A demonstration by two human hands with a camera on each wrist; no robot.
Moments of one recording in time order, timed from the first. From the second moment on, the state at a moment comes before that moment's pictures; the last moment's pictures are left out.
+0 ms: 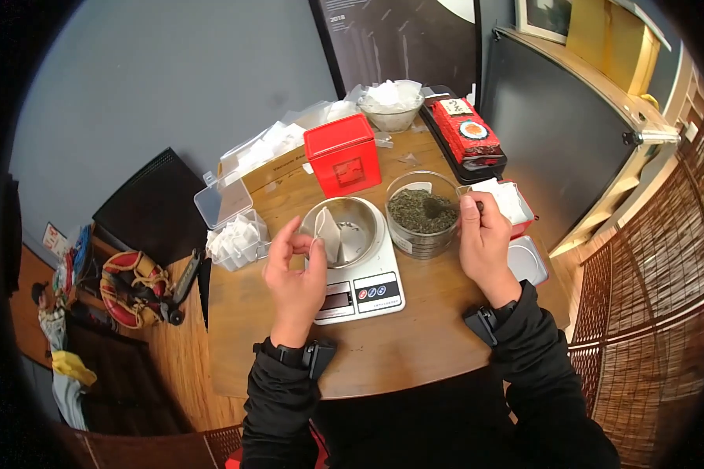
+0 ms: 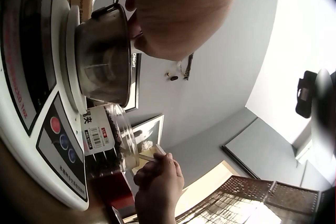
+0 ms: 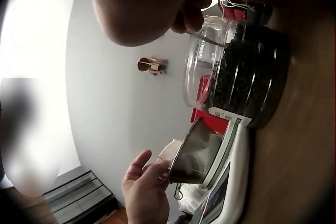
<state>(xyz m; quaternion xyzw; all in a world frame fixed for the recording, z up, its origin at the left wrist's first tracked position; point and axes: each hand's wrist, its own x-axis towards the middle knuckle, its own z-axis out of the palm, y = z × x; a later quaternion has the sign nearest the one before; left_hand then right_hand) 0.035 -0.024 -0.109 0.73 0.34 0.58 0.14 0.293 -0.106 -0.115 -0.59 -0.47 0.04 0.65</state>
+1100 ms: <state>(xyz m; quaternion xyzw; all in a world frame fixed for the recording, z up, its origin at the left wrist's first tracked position) 0.036 -0.028 -0.114 0.75 0.34 0.54 0.16 0.295 -0.108 -0.120 -0.45 -0.23 0.25 0.82</state>
